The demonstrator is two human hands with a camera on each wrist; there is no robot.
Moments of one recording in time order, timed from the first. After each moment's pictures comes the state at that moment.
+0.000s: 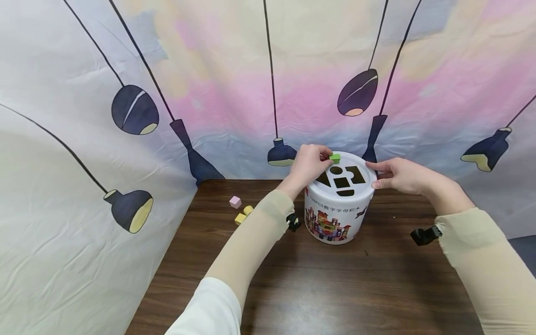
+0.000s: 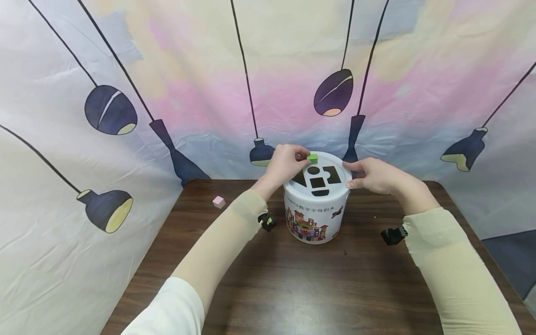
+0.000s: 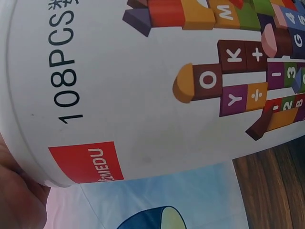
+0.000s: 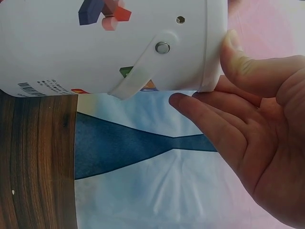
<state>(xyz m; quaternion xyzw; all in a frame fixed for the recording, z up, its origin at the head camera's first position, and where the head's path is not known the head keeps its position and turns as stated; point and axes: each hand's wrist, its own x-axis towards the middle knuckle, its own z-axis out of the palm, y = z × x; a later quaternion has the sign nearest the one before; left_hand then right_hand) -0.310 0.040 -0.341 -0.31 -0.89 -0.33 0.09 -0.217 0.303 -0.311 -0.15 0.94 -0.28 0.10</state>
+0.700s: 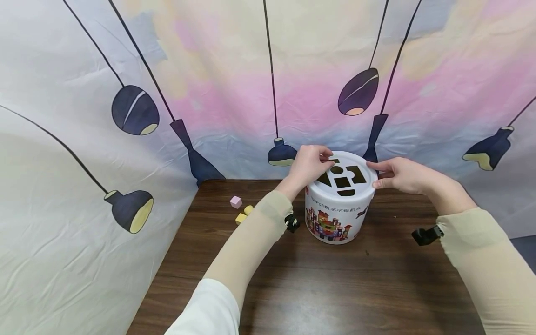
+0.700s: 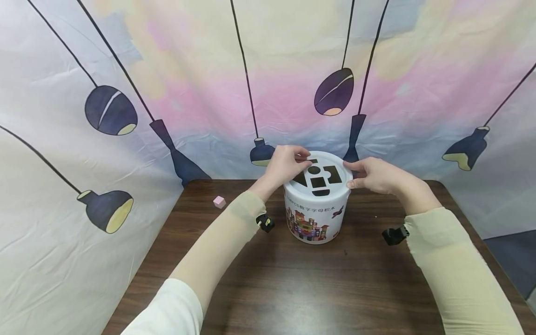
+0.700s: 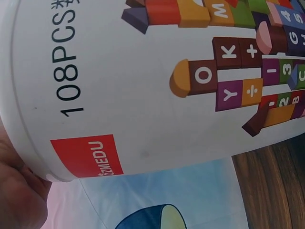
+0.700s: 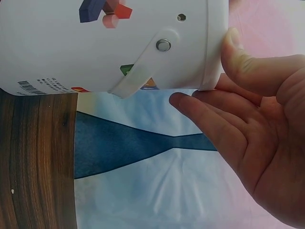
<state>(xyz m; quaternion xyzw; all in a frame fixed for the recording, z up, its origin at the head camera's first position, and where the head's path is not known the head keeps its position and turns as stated) -0.309 0.036 -0.343 -0.33 -0.88 -0.34 0.09 -0.217 0.303 -0.313 -0.16 0.94 -0.29 0.10</state>
